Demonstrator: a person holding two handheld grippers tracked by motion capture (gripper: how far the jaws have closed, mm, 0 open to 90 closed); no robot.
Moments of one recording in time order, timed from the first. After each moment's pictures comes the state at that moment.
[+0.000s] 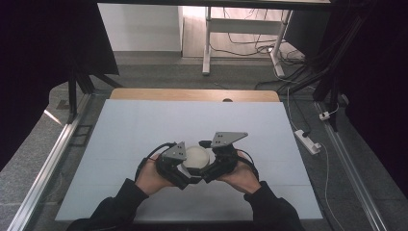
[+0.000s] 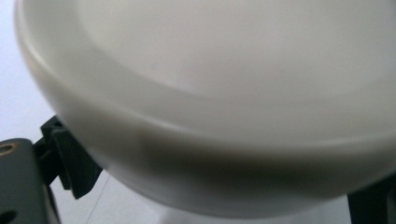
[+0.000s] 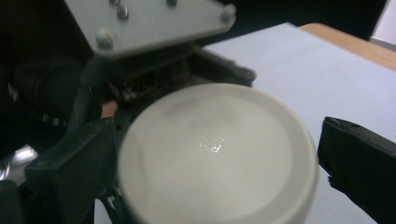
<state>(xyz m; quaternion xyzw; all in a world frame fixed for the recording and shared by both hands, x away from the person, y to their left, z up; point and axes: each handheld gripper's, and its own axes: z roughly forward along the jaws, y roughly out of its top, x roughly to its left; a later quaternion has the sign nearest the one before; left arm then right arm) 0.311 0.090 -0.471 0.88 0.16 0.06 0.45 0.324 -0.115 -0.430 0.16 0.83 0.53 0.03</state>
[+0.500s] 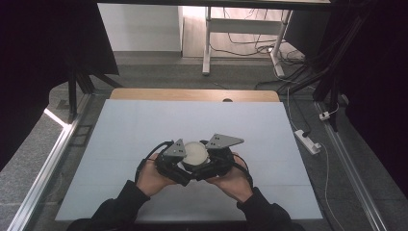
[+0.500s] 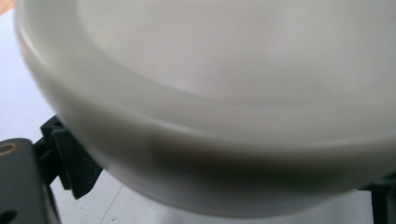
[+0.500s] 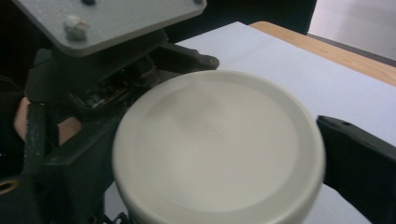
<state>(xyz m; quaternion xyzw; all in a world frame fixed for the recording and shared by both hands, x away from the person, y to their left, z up) 0.310 0.088 -0.469 0.87 0.20 0.09 0.44 0.311 -0.101 -0.434 0.22 0.82 0.51 0.10</state>
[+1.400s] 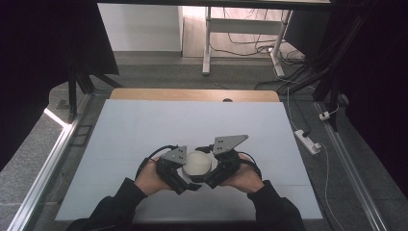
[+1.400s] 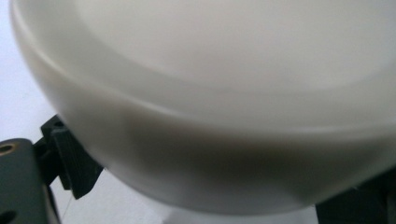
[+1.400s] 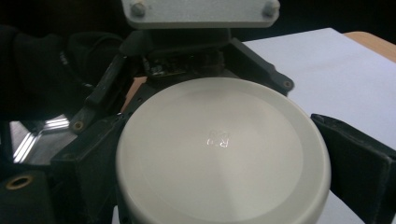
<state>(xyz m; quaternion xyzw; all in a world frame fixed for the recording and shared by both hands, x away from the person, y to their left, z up) 0.308 0.088 -0.471 0.88 0.10 0.02 0.46 0.320 -0.120 -0.434 0.07 0.85 0.53 0.00</state>
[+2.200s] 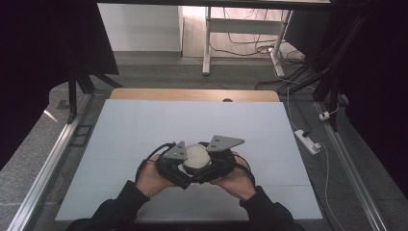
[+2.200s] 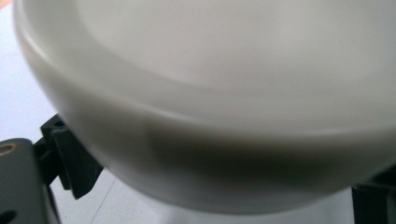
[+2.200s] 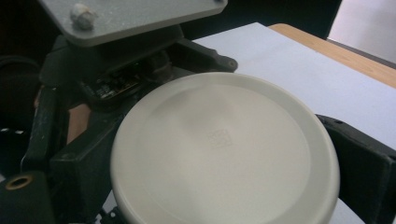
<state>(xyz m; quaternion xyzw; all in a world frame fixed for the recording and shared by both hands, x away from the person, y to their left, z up) 0.306 0.086 -0.467 0.88 0.16 0.07 0.44 0.309 -0.105 -0.432 0.18 0.84 0.51 0.09</state>
